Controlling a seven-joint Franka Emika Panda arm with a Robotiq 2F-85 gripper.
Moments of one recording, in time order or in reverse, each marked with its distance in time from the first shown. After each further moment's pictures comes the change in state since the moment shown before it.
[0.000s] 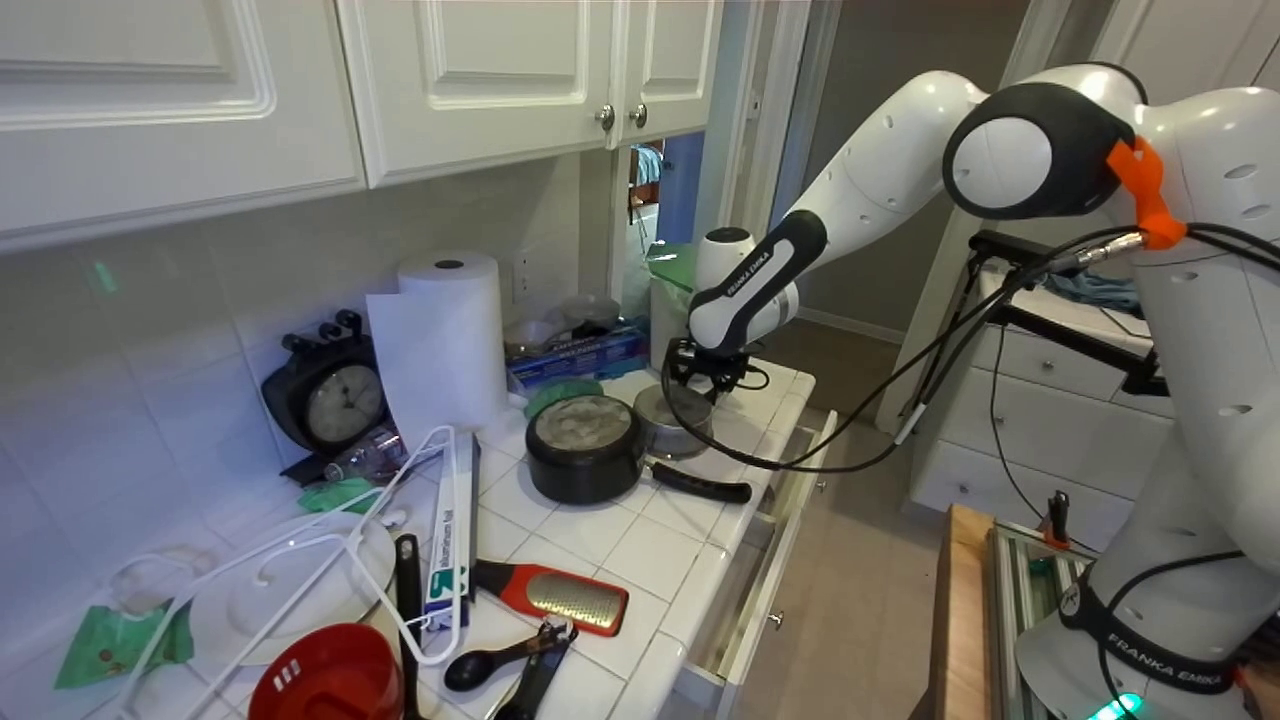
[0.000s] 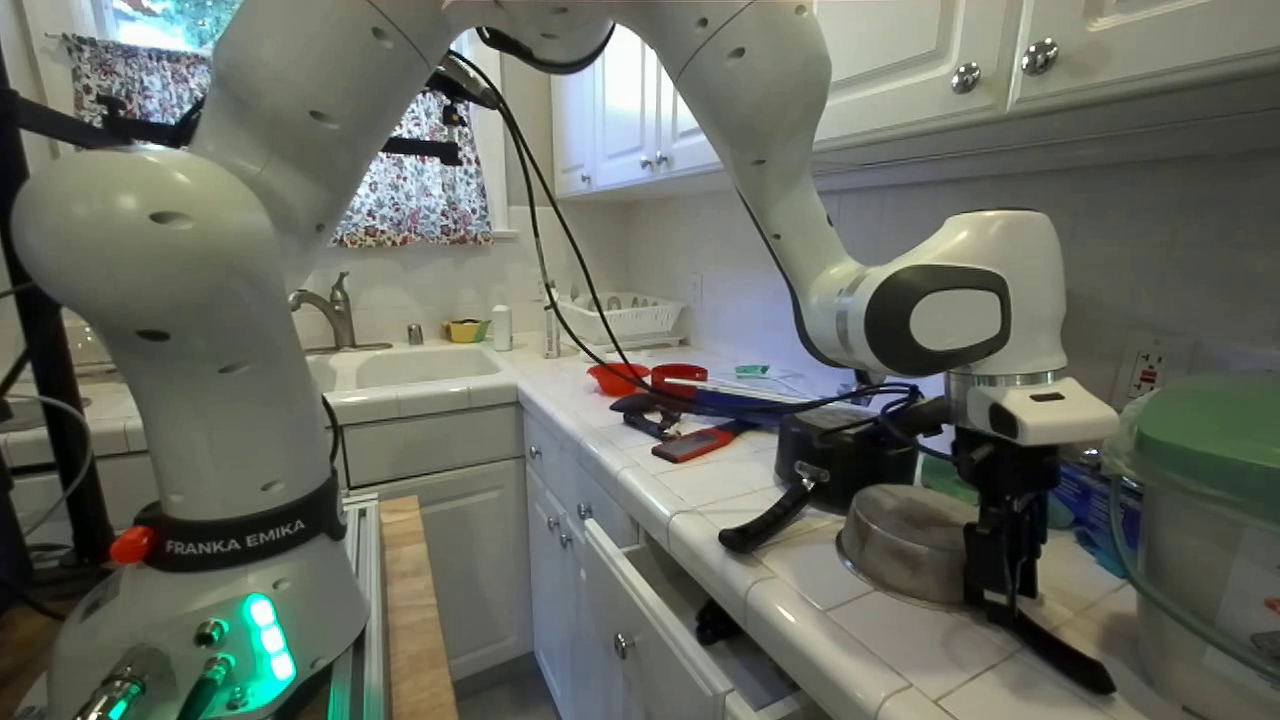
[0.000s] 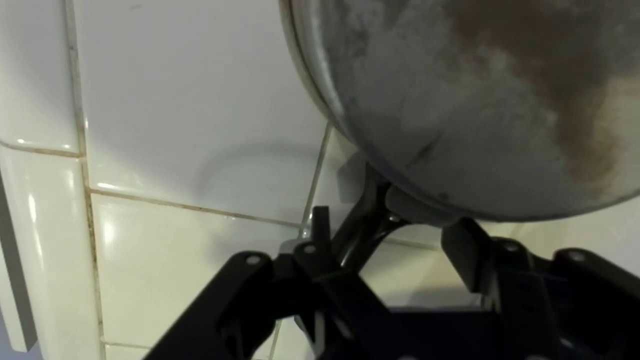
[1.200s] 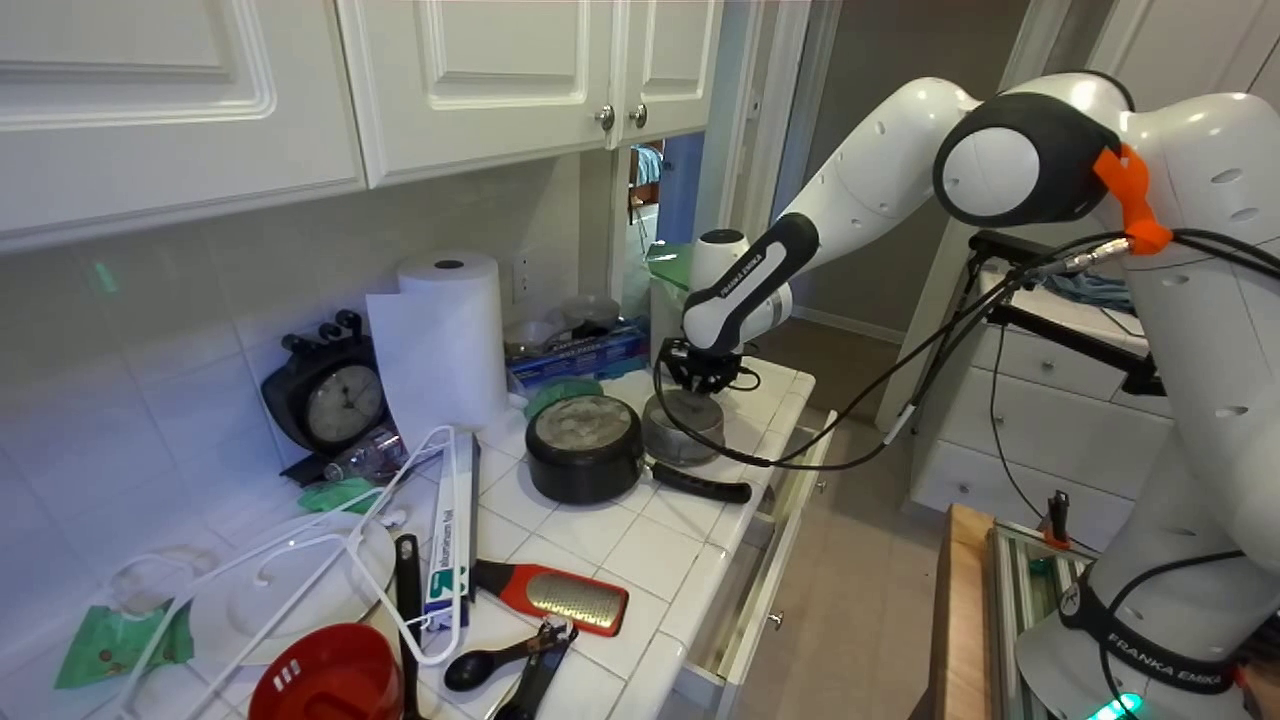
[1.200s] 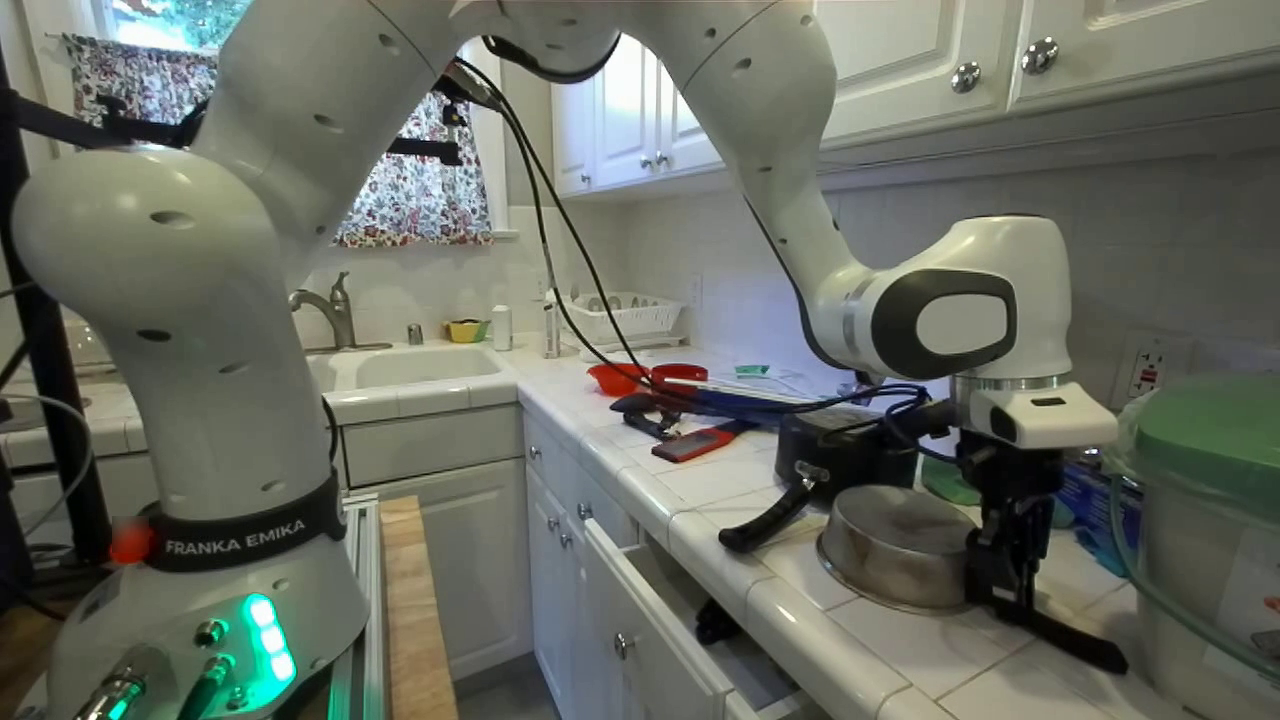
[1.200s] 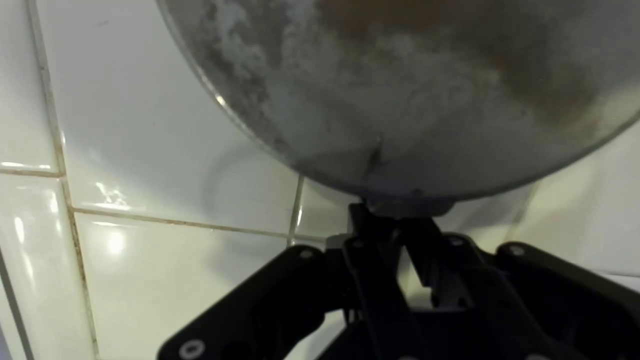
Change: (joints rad) arm 0.003 0.027 0.000 0.035 0.019 -0.019 0.041
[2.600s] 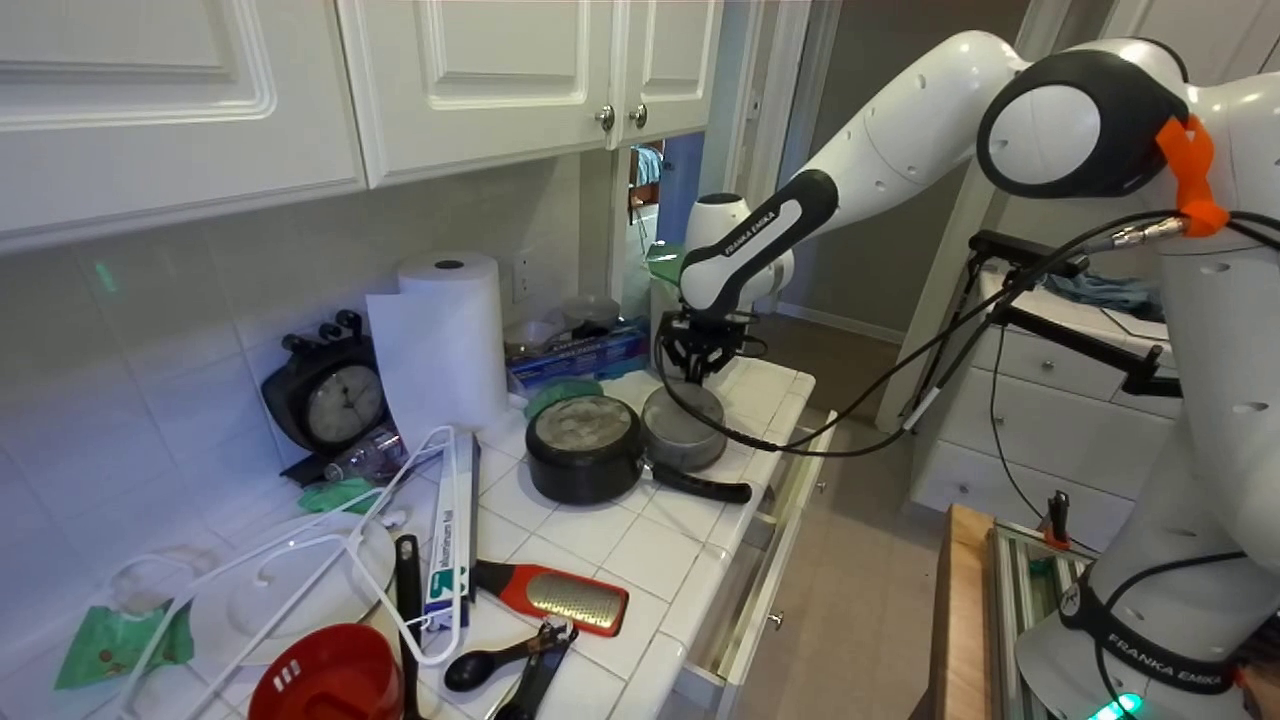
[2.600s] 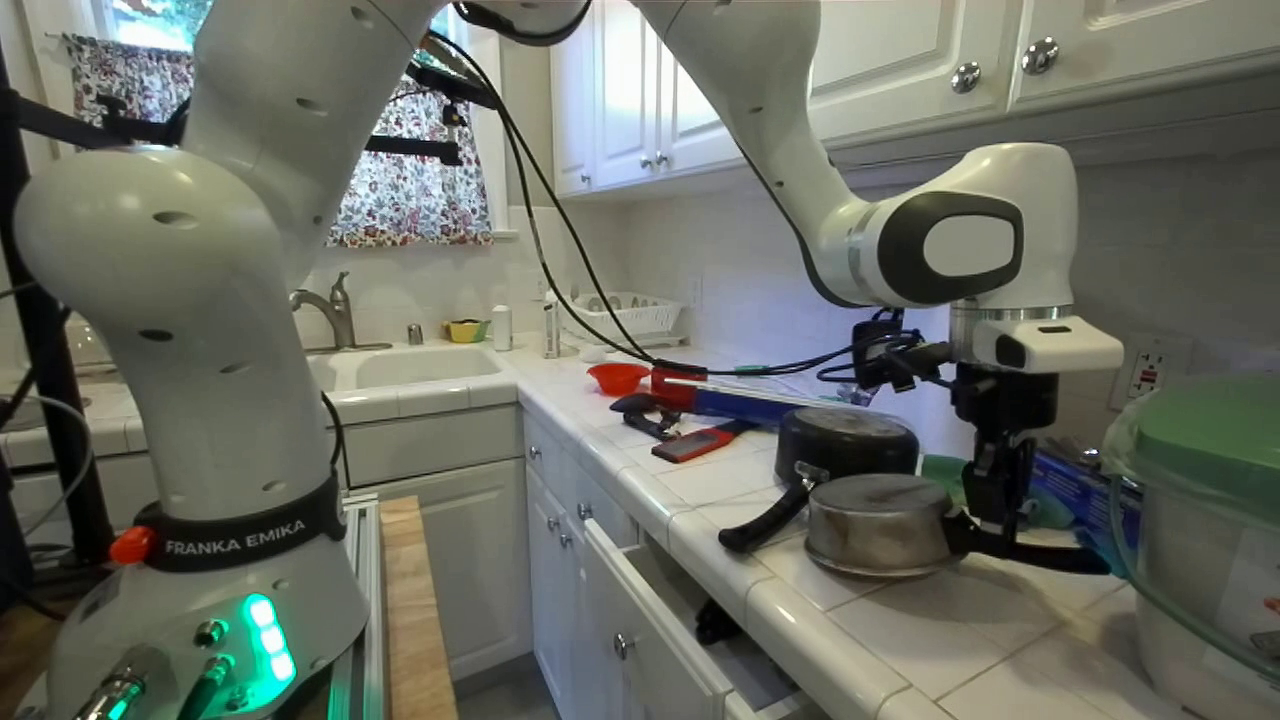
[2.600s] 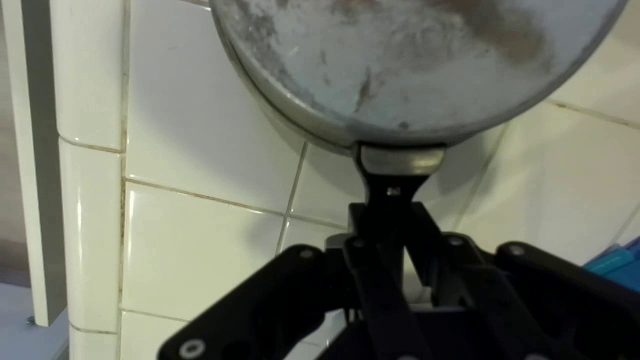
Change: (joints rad) arm 0.009 -0.114 0.013 0.003 -0.003 -0.161 -0.079
